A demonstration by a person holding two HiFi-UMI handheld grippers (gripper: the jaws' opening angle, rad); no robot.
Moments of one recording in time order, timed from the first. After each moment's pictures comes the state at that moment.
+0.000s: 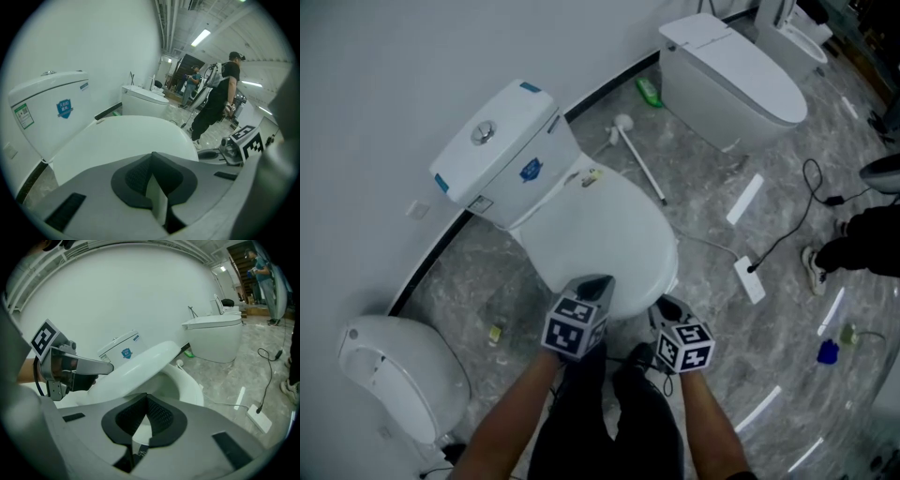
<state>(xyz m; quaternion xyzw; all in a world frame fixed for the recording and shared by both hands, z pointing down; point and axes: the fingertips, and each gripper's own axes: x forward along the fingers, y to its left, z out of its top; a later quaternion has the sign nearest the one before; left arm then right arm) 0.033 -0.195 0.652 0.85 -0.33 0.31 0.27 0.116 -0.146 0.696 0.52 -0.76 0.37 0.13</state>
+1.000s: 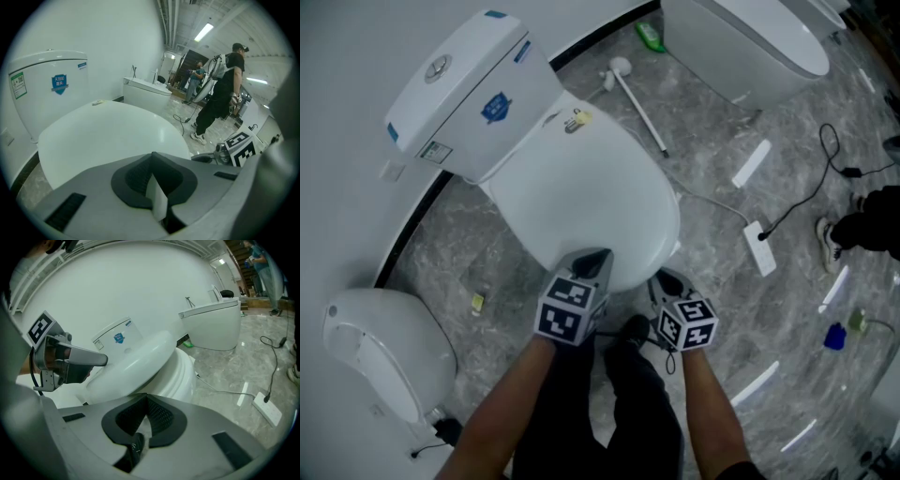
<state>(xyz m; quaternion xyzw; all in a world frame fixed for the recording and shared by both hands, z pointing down) 0.056 -0.169 0.740 0.84 -0.35 0.32 0.28 0.138 -0.120 0.809 0.50 -0.76 0.38 0.14</state>
